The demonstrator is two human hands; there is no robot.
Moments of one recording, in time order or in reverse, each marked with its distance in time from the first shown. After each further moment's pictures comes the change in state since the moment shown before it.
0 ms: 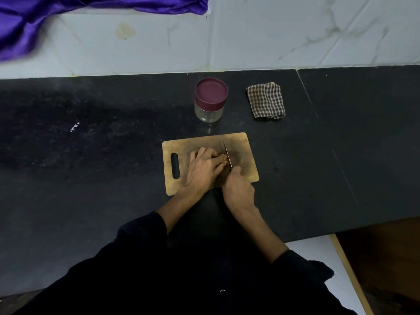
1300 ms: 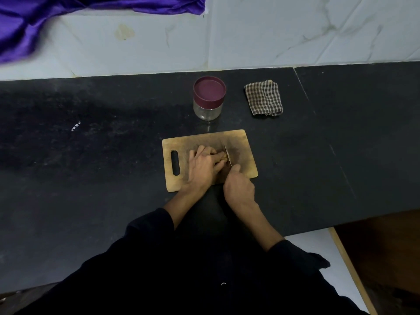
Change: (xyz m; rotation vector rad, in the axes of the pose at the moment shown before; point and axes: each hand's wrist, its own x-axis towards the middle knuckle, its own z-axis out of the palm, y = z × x) left_hand -0.002 0.007 -0.002 0.000 -0.035 -0.082; right_hand -0.005 0.003 0.002 -0.060 0.014 -0.011
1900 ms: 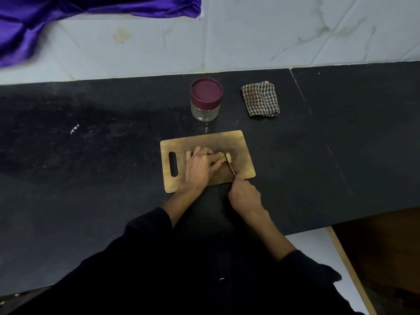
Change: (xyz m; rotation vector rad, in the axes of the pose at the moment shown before) left_hand 0.001 -0.003 0.003 -0.014 0.008 -0.030; right_hand -0.012 0.024 -0.009 0.070 -0.165 0.019
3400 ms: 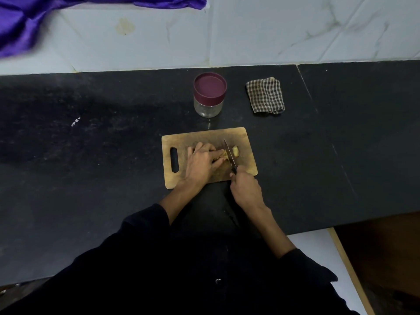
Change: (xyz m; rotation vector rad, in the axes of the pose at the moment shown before) left_hand 0.001 0.000 -0.005 0.001 -0.027 0.029; right_hand 0.011 0.006 0.000 0.143 0.080 -0.120
